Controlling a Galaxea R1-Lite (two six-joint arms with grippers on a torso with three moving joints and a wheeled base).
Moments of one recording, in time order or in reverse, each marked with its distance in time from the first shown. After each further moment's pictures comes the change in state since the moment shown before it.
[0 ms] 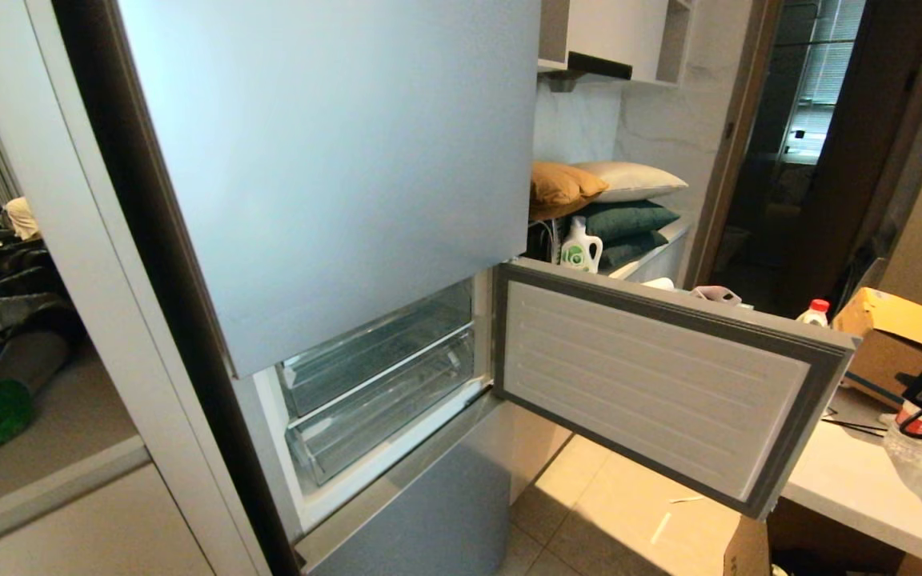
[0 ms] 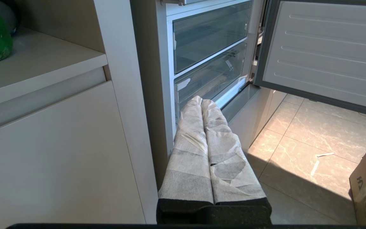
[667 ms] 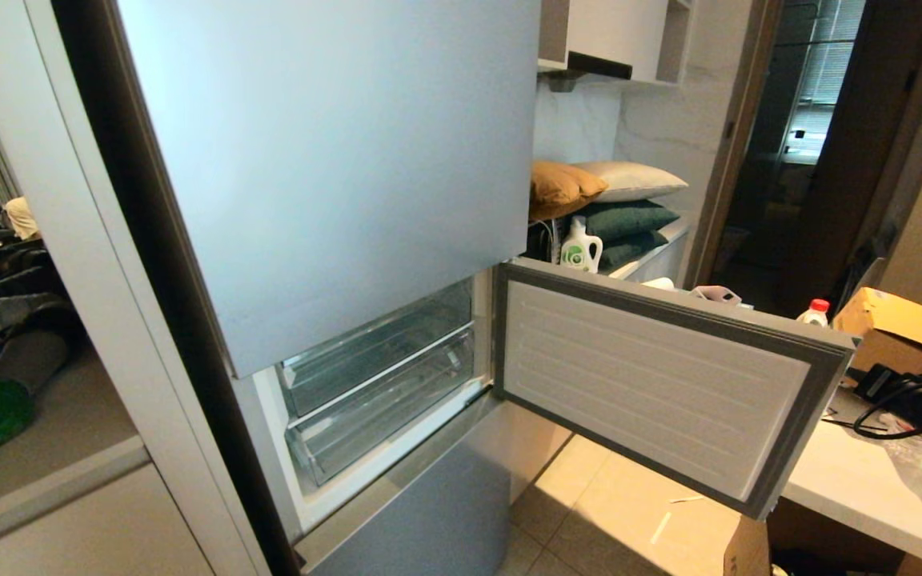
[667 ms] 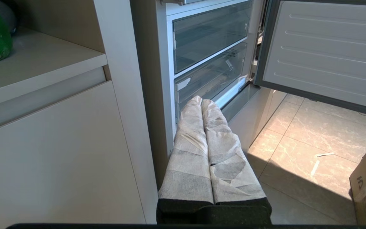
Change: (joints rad) left arm 0.000 0.000 0.000 0.000 0.000 0.000; right arm 0.095 0.061 -0.022 -0.049 -0.001 0.001
